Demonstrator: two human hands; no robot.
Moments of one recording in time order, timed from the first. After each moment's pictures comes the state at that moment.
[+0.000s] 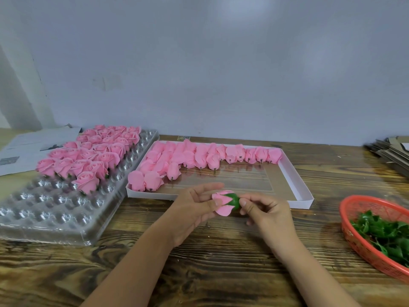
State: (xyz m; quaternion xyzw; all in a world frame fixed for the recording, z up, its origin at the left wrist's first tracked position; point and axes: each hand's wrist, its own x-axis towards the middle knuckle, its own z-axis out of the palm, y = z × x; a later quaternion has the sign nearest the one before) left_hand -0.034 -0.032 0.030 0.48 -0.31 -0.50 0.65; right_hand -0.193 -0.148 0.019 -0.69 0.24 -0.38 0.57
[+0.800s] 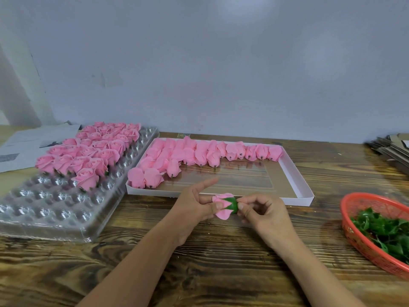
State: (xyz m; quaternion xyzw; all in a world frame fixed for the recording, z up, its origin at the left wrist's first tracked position) left_hand -0.034 -0.038 0.014 0.57 -0.33 -0.44 0.61; right_hand -0.195 -0.150 0.016 -0.74 0.23 -0.33 0.54
